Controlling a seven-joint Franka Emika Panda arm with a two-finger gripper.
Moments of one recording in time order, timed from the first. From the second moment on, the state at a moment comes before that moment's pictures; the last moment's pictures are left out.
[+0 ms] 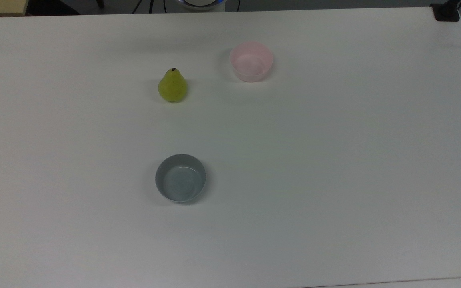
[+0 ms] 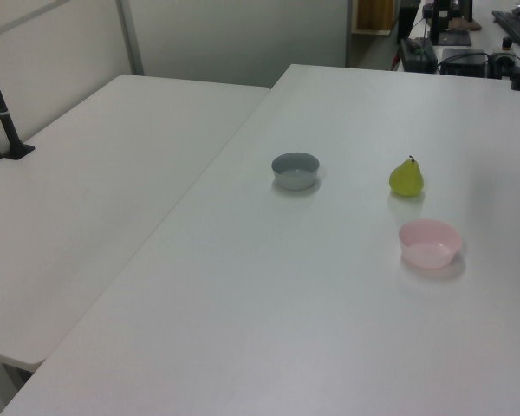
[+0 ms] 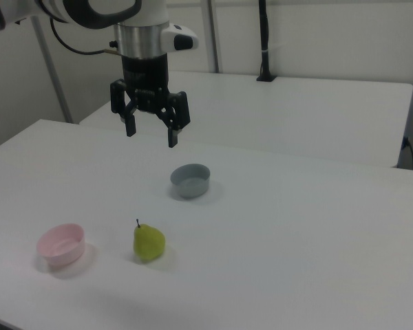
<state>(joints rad) 0.02 -0.01 -0.32 -1.51 0.05 1.40 -0.36</state>
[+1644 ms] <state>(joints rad) -0.05 0.00 0.00 -2.00 -0.02 1.82 -0.37</state>
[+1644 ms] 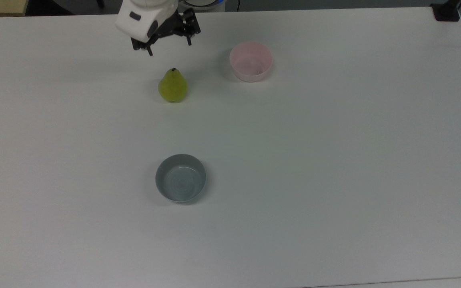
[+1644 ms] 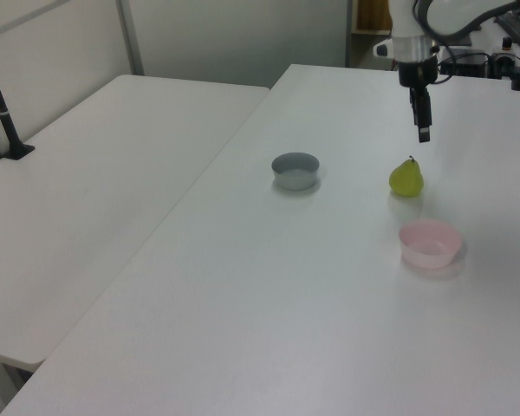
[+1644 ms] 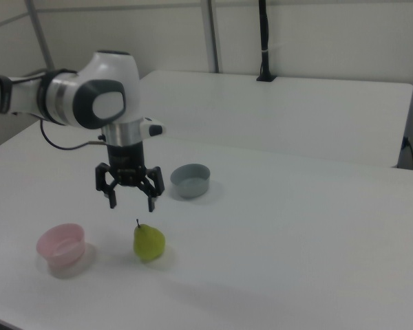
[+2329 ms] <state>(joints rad) -0.06 0.16 0.00 -2.00 -0.12 1.91 -0.37</state>
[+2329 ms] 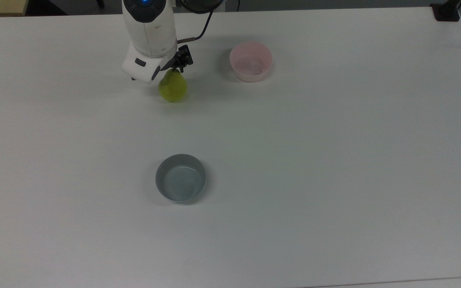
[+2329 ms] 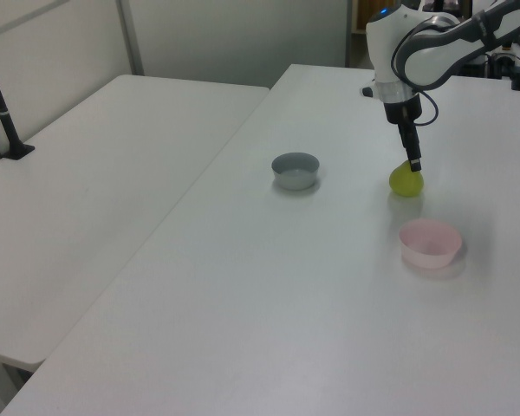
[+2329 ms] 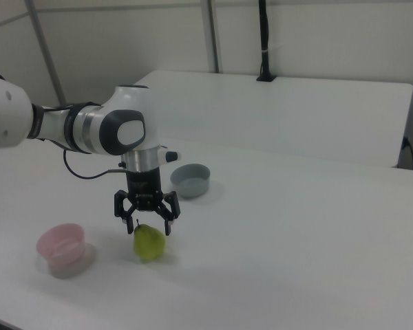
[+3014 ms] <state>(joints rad) -0.04 0.23 0.01 -2.00 -0.16 1.91 -0.35</state>
